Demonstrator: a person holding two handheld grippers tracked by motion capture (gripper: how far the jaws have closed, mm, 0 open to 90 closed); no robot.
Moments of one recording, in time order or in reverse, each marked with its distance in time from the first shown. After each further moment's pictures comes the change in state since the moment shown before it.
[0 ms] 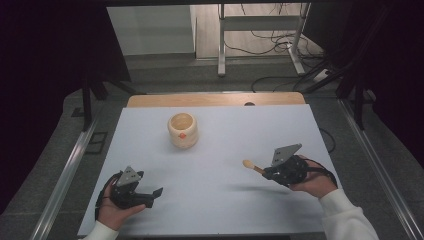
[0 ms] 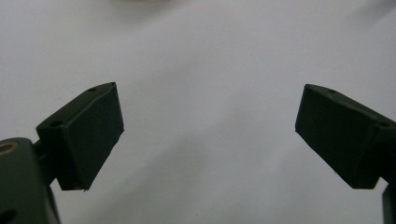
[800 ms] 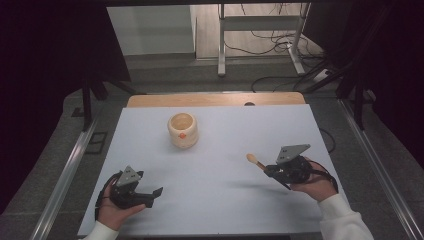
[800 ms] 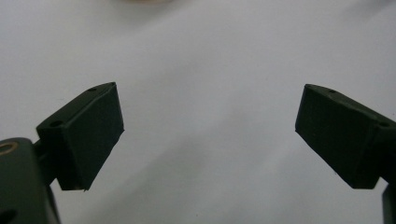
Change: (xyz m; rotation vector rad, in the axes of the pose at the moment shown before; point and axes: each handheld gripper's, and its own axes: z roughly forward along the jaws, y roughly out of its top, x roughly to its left) left arm -0.001 0.001 -0.001 -0.005 0.005 -0.004; right arm -0.001 -0.010 -0.004 -0.074 -0.059 0.126
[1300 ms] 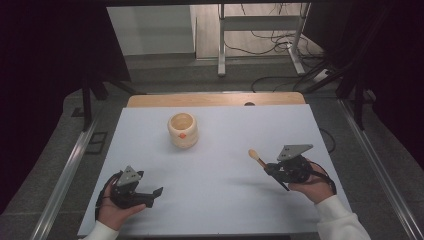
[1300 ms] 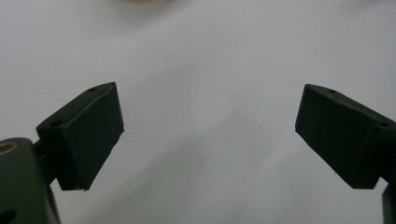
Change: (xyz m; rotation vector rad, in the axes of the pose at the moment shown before) left arm 0.000 0.000 0.000 0.002 0.001 0.003; right arm 0.002 -0.002 0.000 -0.039 -0.047 0.100
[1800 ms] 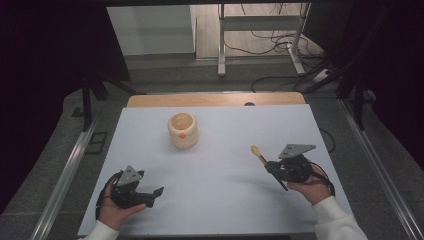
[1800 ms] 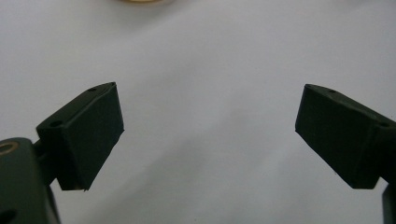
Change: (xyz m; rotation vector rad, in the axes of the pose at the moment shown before) left arm -0.001 0.001 0.001 -0.005 -0.004 0.003; right arm 0.001 -0.002 0.001 -0.034 -0.050 0.076
